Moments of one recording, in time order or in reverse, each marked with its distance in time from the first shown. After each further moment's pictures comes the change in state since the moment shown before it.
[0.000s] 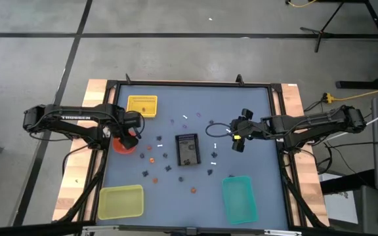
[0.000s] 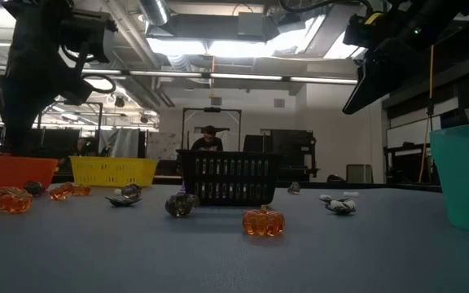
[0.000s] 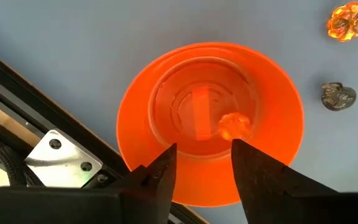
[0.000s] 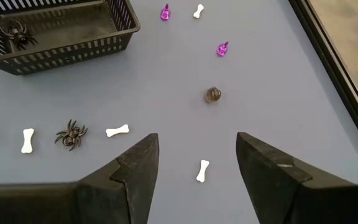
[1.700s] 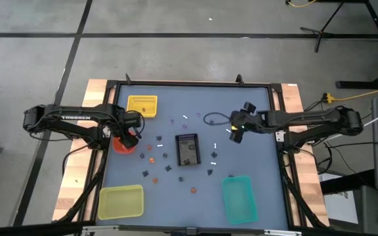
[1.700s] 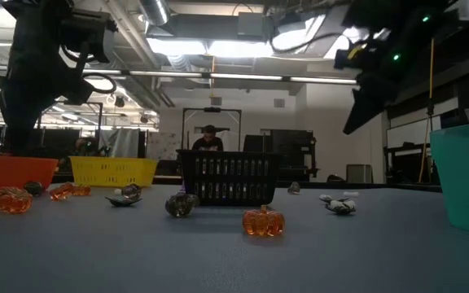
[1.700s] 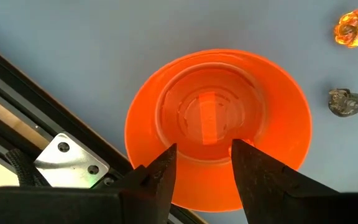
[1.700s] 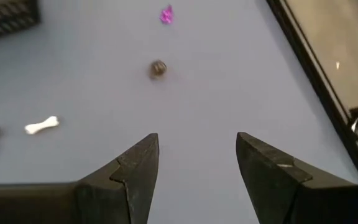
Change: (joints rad) left arm 0.000 0.000 0.000 0.001 -0.028 0.000; right arm -0.172 0.071 0.000 -0.039 0.026 -0.004
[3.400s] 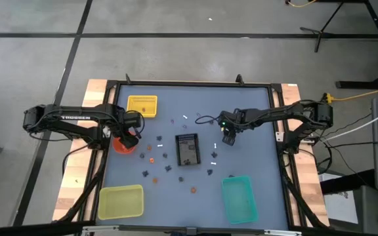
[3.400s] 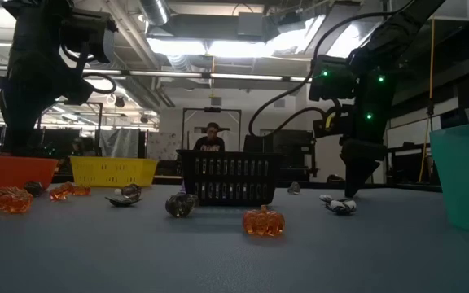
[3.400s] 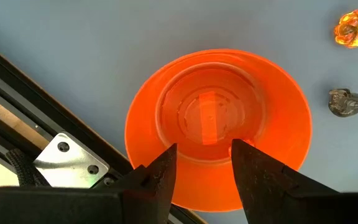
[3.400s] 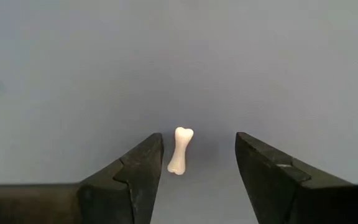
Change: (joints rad) left arm 0.000 0.000 0.000 0.000 0.000 -0.002; right arm -0.136 0.404 0.003 0.112 -0.235 -0.029
